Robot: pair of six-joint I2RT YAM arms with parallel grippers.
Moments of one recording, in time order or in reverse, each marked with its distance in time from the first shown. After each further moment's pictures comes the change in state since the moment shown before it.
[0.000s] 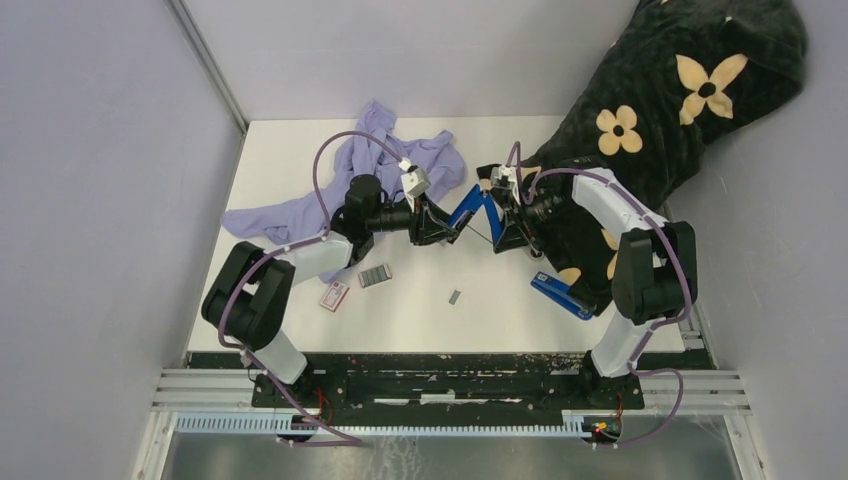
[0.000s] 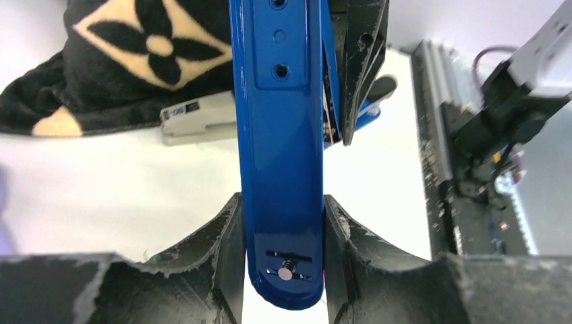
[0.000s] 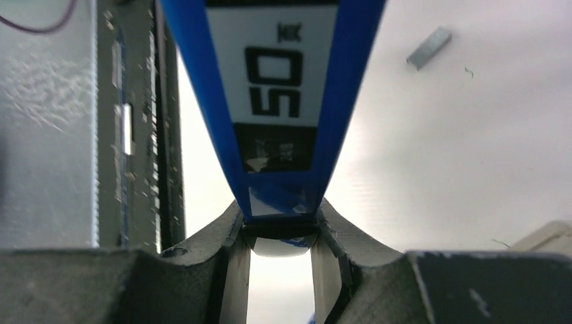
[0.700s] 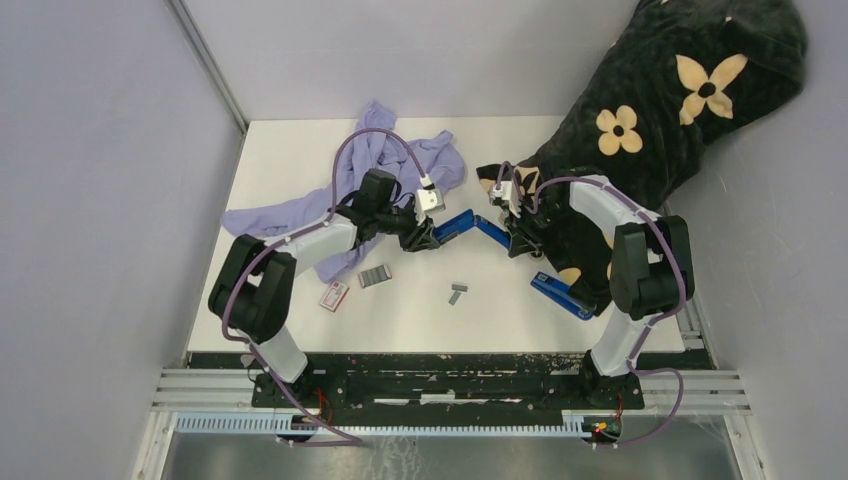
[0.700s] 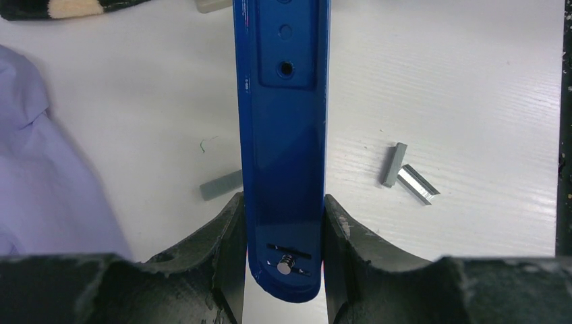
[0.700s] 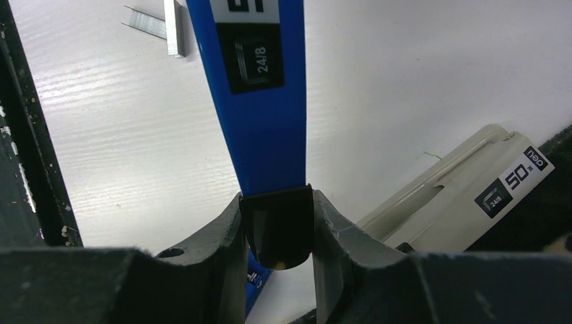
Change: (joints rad) left arm 0.008 0.035 0.195 -0.818 -0.162 0.740; right arm -0.016 0.052 -0.084 0.142 0.342 -0.123
